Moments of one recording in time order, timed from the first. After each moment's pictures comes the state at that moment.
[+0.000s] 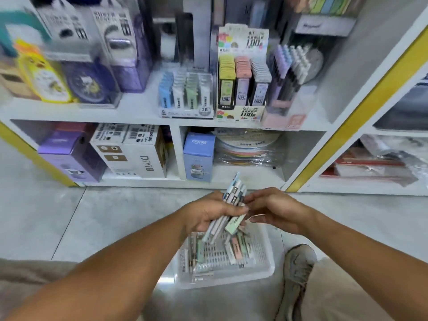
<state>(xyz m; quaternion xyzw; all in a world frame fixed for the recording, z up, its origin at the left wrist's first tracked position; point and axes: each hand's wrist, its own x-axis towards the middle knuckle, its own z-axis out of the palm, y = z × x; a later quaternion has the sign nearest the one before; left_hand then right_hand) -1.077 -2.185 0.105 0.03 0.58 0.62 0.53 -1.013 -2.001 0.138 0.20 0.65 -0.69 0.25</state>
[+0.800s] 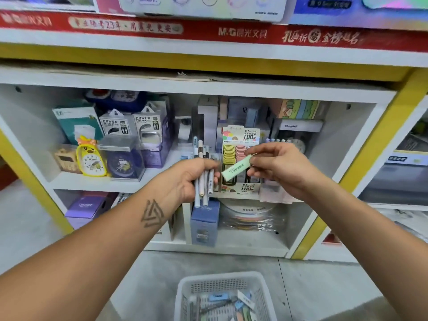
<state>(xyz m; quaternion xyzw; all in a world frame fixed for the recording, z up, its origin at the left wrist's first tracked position) -1.170 -2.208 0.344 -0.08 0.58 0.73 0.35 -1.110 -2.006 0.357 0.04 0.73 -0.68 -0.04</state>
